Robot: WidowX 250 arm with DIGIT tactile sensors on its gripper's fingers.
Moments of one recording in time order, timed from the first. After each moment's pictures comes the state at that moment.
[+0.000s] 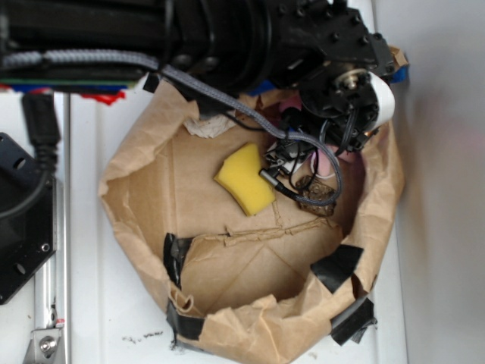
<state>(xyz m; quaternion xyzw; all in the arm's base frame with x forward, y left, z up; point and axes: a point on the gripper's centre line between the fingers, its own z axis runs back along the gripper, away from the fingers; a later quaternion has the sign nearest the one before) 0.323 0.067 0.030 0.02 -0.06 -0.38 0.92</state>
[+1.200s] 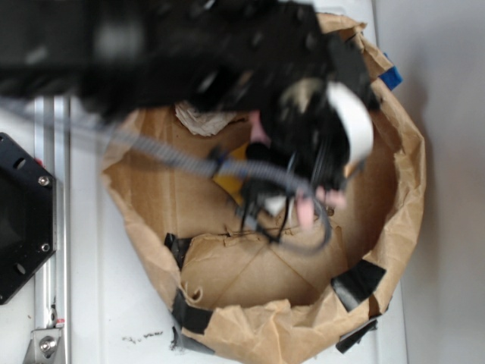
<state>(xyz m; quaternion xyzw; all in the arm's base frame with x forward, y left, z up) 0.289 -0.004 0.117 0.00 -0.13 -0.38 0.92</state>
